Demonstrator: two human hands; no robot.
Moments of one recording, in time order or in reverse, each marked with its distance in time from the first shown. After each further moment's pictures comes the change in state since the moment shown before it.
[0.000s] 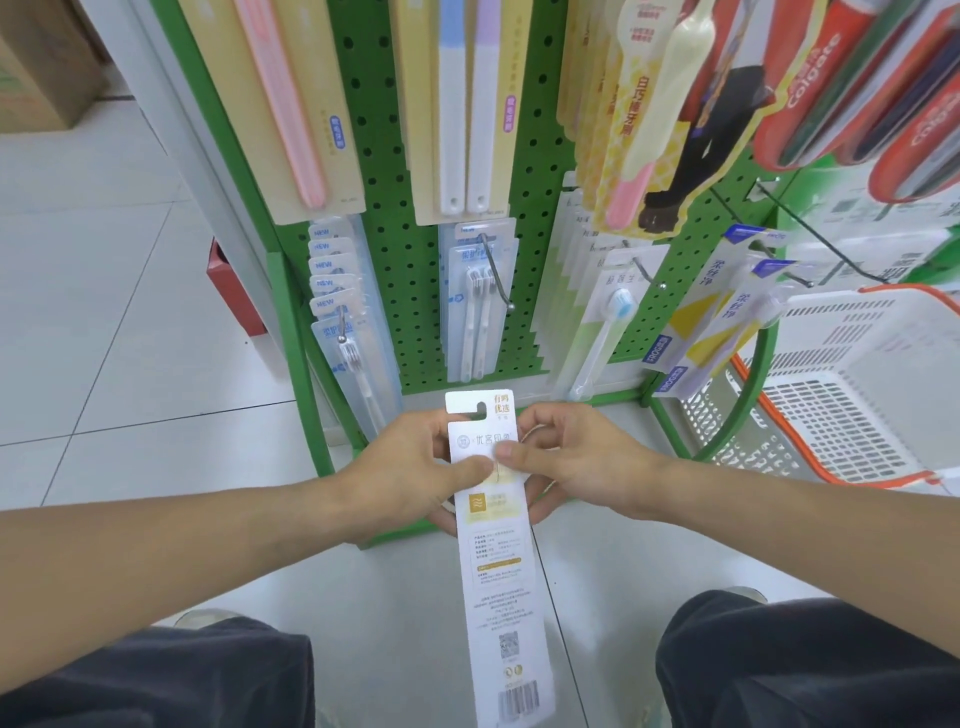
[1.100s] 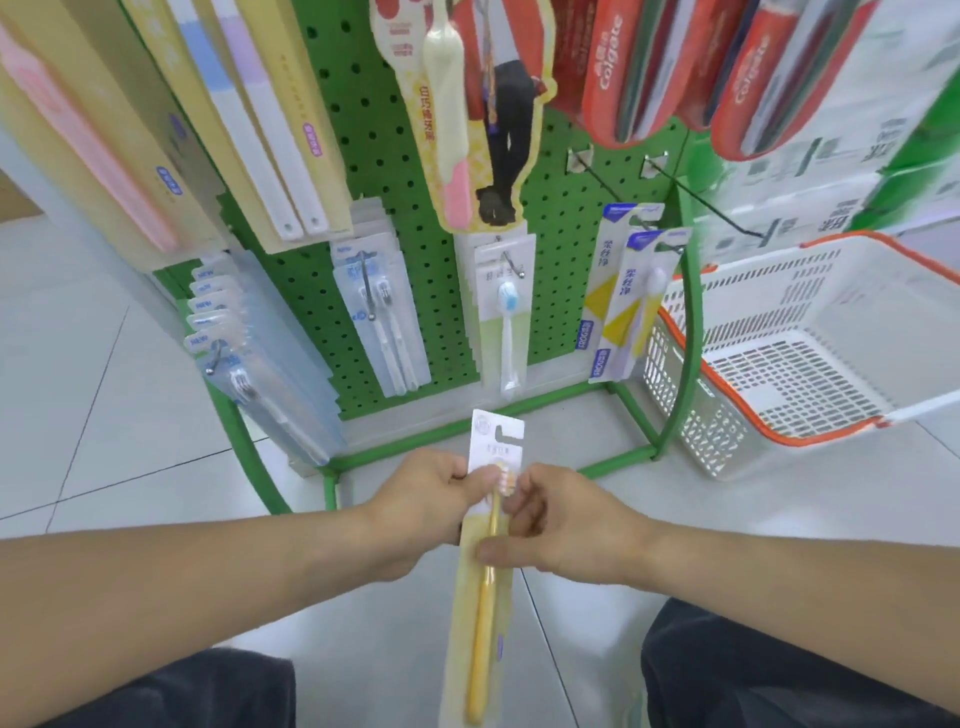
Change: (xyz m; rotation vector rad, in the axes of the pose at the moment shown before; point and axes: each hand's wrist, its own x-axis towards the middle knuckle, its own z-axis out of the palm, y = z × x) left_hand 0.031 -0.007 0.088 0.093 0.029 -0.126; right_hand -0.059 0.064 -0.024 -0.172 0.115 0.053
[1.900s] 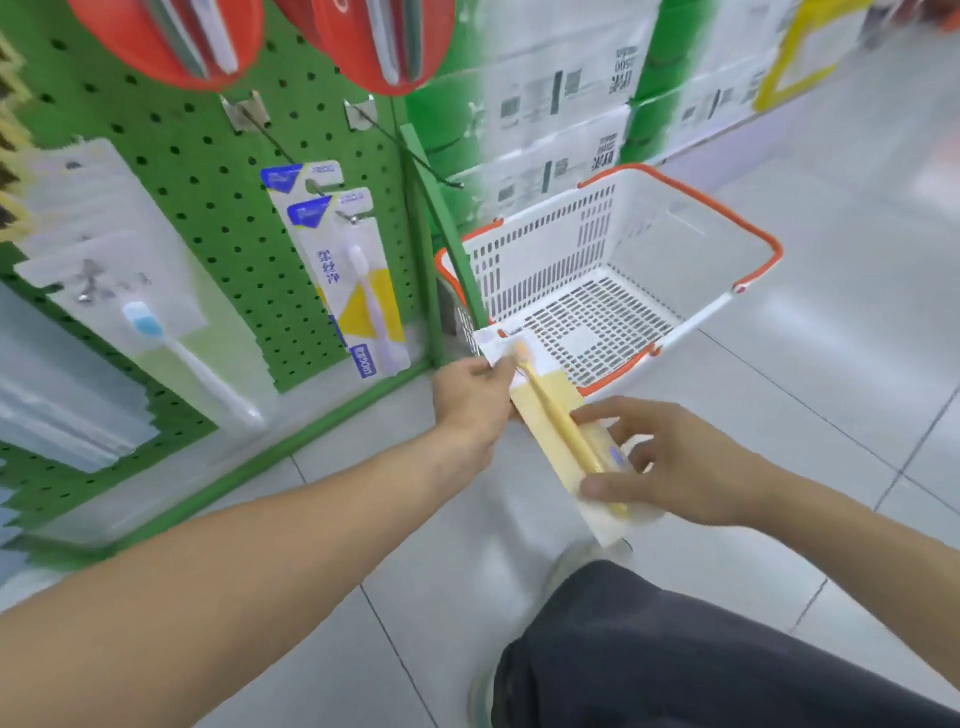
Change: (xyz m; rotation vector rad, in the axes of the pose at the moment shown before) left_hand 0.170 0.075 0.250 -0.309 0.120 0.168; right_hand -0.101 0.151 -0.196 -0.129 0.380 0.158
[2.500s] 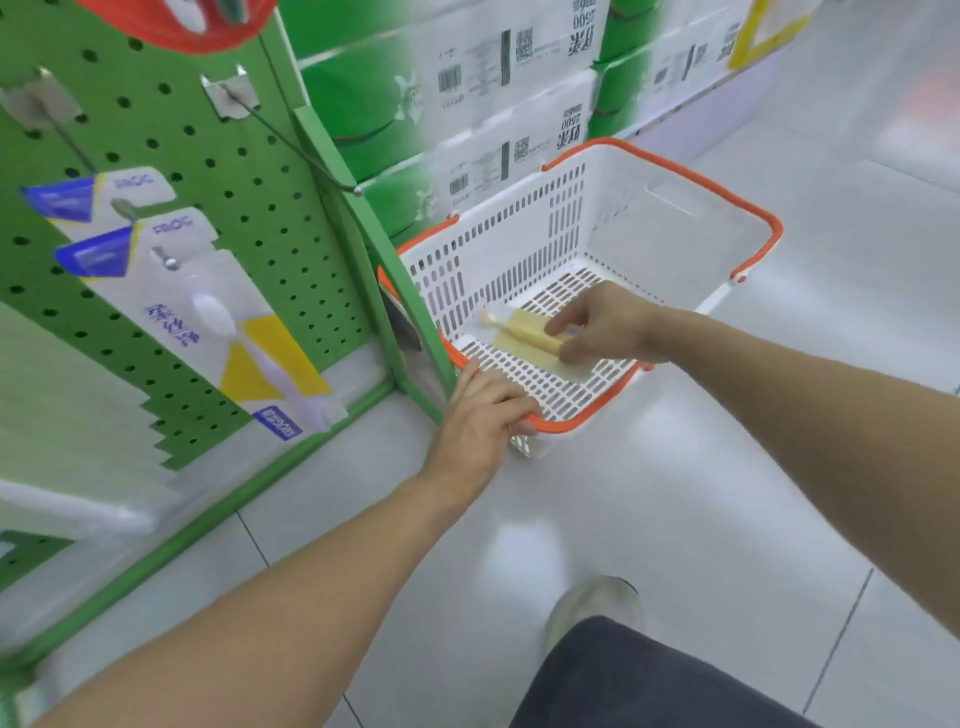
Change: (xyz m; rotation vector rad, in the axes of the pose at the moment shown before) left_hand 0.101 -0.074 0.031 0.725 -0.348 1.133; right_hand 0.203 0.032 -0.071 -0.153 0.170 0.107
